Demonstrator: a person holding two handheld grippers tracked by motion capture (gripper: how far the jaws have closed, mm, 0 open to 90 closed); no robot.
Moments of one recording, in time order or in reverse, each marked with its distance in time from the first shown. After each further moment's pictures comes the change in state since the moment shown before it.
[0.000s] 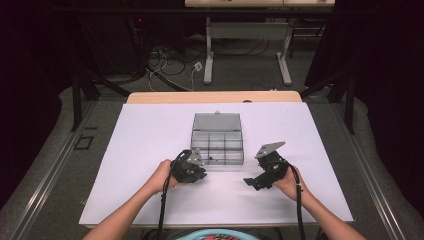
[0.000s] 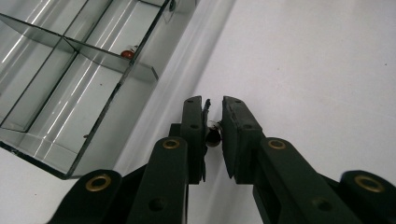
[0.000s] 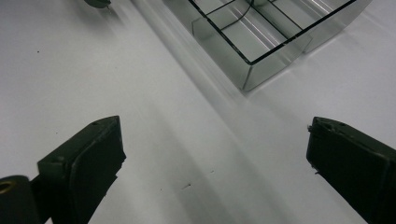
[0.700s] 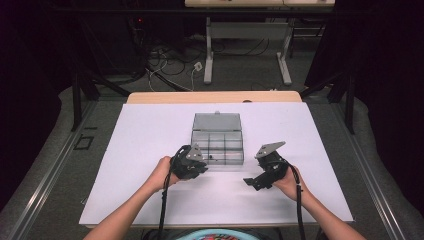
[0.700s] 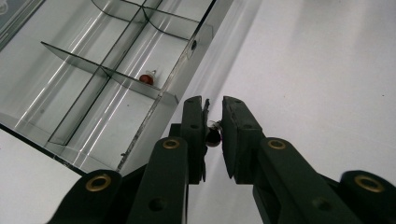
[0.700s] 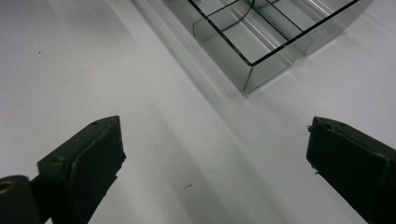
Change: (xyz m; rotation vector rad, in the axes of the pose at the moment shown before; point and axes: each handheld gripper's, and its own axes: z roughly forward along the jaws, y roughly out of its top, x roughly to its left) left arm 0.001 0.011 -0.013 -0.045 0.057 -0.017; right arm 0.000 0.000 0.000 -0.010 -0.006 -0.008
